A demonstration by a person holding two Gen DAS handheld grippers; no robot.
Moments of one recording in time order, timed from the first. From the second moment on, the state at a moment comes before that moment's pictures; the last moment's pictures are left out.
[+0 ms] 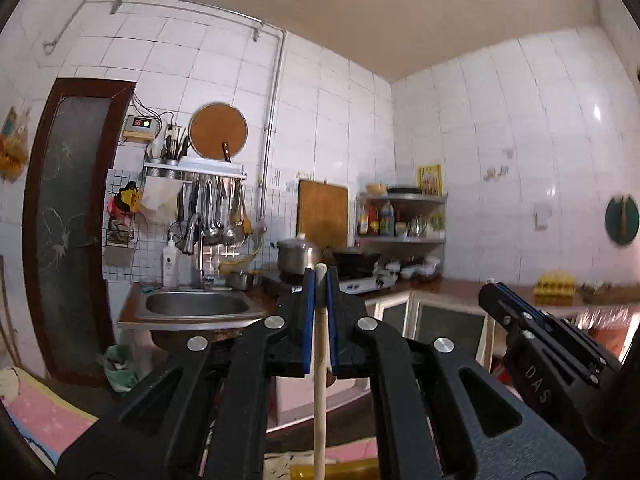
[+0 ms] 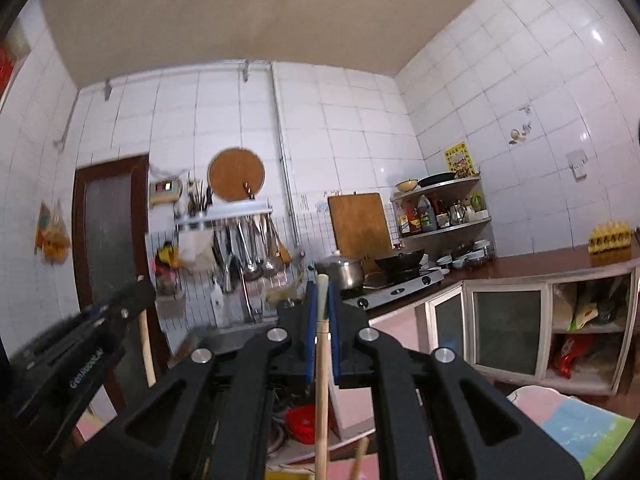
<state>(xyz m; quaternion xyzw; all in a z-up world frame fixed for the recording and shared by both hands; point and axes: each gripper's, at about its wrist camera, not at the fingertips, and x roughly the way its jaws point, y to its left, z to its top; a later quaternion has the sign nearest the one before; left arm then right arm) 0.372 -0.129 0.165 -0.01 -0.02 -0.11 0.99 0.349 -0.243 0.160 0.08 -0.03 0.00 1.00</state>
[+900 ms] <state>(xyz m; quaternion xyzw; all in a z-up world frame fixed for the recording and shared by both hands) 0.289 -0.058 0.144 0.03 0.14 -0.04 0.99 0.274 -0.247 0.118 0.02 0.20 -0.01 0.98</state>
